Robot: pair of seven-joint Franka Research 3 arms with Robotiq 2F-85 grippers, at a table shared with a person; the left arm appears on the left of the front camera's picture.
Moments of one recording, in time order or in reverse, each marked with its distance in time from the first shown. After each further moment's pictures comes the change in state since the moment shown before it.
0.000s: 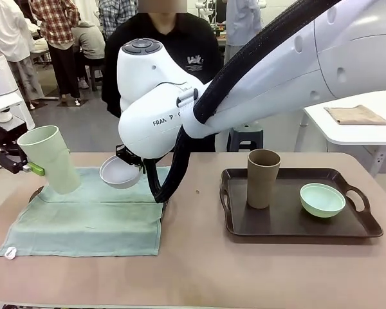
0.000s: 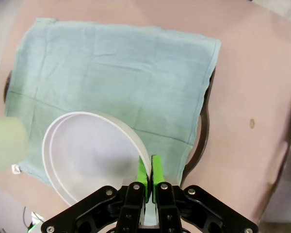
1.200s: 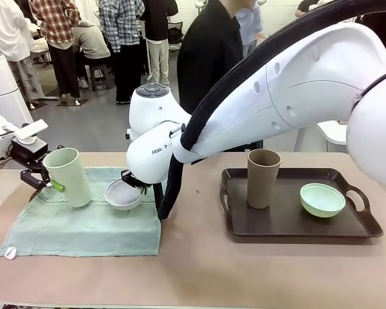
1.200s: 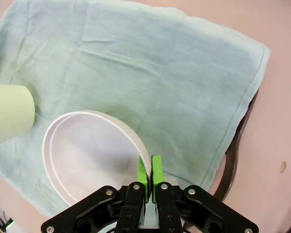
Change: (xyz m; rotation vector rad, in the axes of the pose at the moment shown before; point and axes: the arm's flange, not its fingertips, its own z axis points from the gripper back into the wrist) left arm -0.077 0.028 -0.025 0.012 0.075 0.030; right arm 0.007 -0.011 -0.095 0.062 0.054 0.119
